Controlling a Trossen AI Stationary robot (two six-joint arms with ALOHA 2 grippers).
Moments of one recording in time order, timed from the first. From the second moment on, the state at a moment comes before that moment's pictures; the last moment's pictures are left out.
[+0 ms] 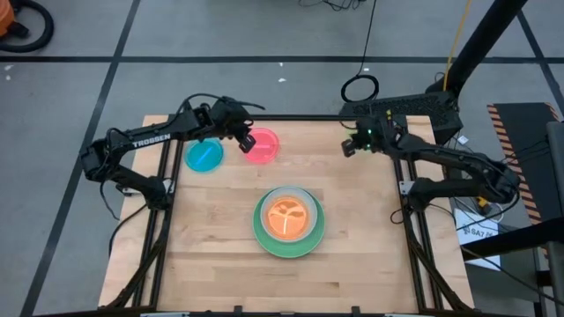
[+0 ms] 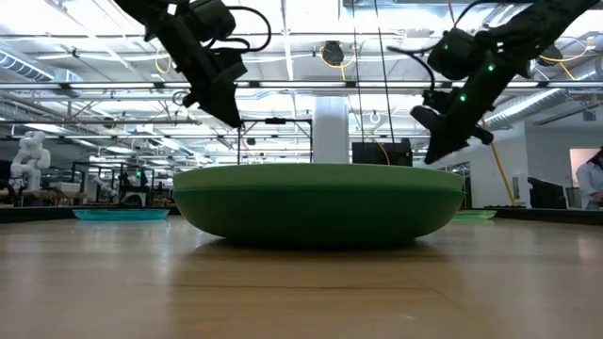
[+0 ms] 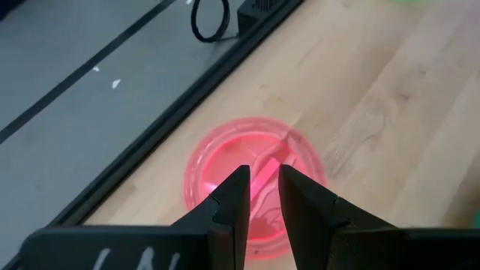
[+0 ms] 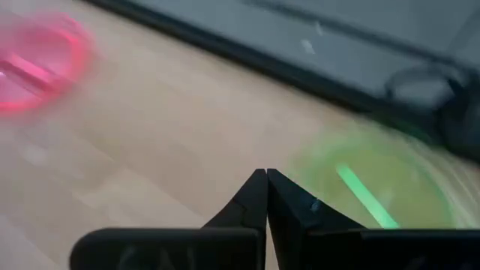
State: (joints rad) left arm 0.53 1.39 1.09 -0.49 -0.11 -0.08; right arm -0.66 1.10 0.58 -0.27 0.20 0.33
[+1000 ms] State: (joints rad) left arm 0.43 1.39 1.09 -0.38 -0.18 -0.03; right arm -0.79 1.55 0.87 -0.57 0.03 0.27
